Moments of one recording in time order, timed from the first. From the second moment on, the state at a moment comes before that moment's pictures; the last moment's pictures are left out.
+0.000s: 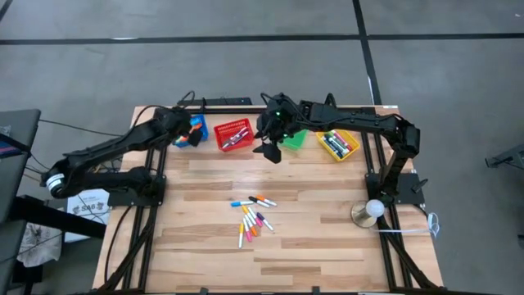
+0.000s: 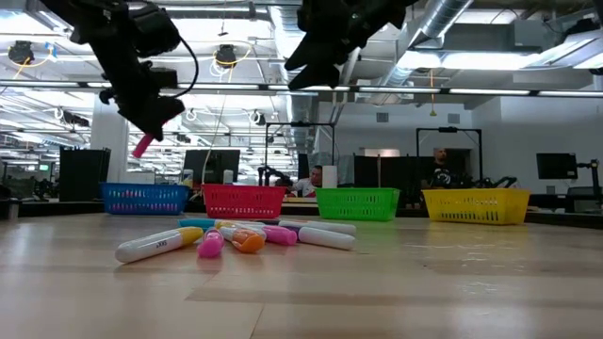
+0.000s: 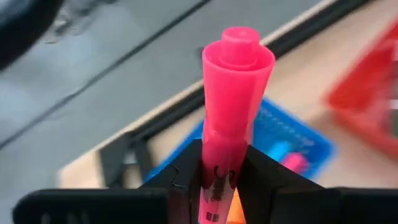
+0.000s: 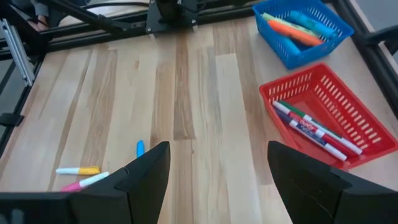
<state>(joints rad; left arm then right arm) 0.63 0.98 0.66 -0.54 -0.59 -0.06 -0.28 1.77 1.58 -0.55 -0.33 -0.10</state>
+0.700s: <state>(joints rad) 0.71 1.18 0.66 -0.53 -0.64 -0.06 -0.28 1.77 1.58 -0.62 -0.33 -0.11</state>
